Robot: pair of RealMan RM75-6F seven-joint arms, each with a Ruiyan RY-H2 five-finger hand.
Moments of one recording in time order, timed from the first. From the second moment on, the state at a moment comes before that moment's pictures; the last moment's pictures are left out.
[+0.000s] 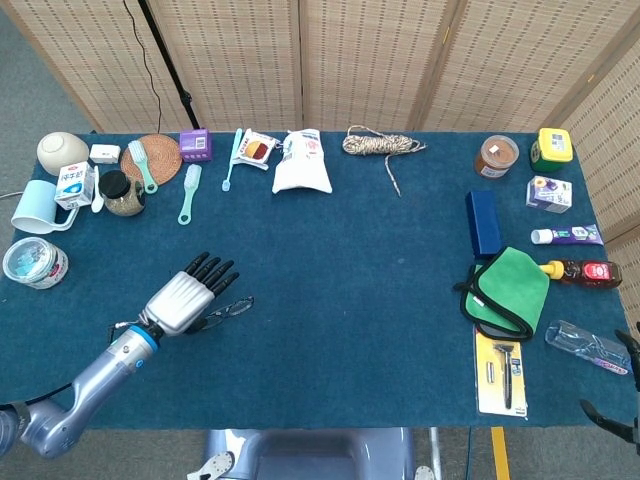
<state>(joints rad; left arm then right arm) -0.76 -1.25 0.09 -1.68 1.30 0.99 0.49 -0.16 -0.96 0.03 -1.90 -1.49 1.65 -0.02</state>
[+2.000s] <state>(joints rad) -0.76 -1.38 -0.02 -1.63 1.31 0.86 0.42 -0.18 -0.96 0.03 -1.88 -1.48 1.68 0.02</state>
